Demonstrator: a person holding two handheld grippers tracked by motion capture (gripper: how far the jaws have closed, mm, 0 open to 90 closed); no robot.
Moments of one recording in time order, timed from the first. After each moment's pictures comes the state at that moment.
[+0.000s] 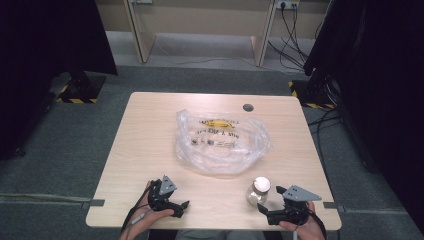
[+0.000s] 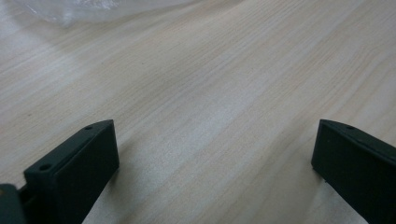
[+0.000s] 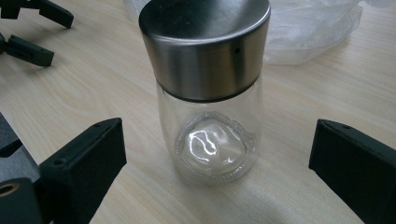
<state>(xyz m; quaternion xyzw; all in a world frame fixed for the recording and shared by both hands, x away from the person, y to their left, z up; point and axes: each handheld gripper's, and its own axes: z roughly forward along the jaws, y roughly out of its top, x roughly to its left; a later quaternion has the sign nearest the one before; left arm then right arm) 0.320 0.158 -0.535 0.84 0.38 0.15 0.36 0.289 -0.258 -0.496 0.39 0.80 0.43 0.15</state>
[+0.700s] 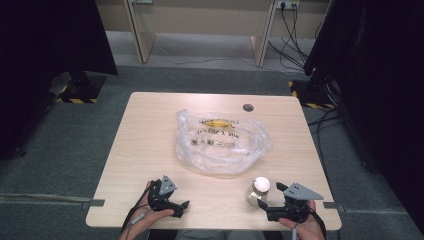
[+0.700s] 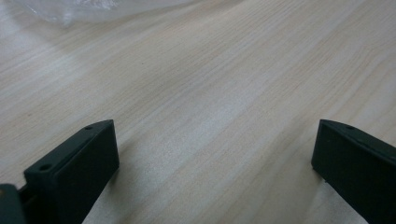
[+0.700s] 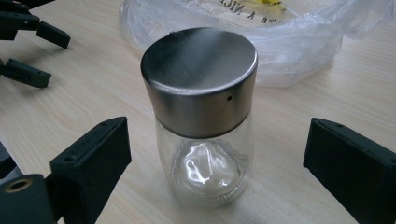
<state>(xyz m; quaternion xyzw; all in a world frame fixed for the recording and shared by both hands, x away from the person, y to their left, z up) 0.320 0.158 -0.535 0.84 0.38 0.15 0.36 0.291 -0.254 -0.485 0.40 0.78 0.45 0.18</state>
